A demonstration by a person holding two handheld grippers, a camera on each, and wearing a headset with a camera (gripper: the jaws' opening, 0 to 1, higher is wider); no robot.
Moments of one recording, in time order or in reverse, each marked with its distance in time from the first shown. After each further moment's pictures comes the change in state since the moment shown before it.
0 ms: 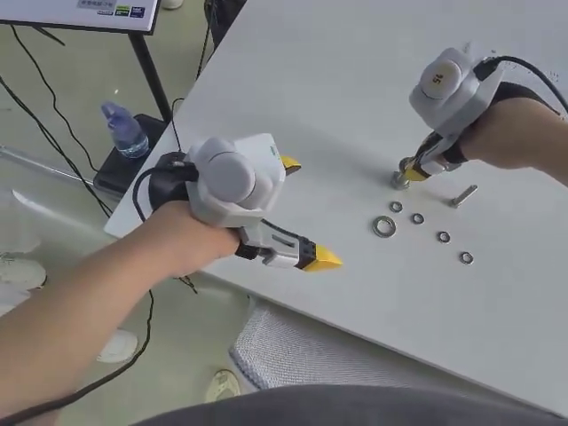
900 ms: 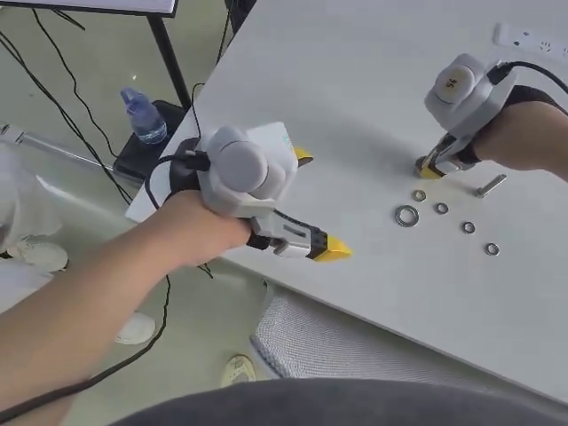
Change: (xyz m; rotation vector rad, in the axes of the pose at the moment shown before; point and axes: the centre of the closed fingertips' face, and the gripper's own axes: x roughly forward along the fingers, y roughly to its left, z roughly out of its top) left arm -0.008 0.003 -0.013 -0.014 0.013 0.004; right arm 0.035 -0.001 -0.006 0.008 0.022 -0.002
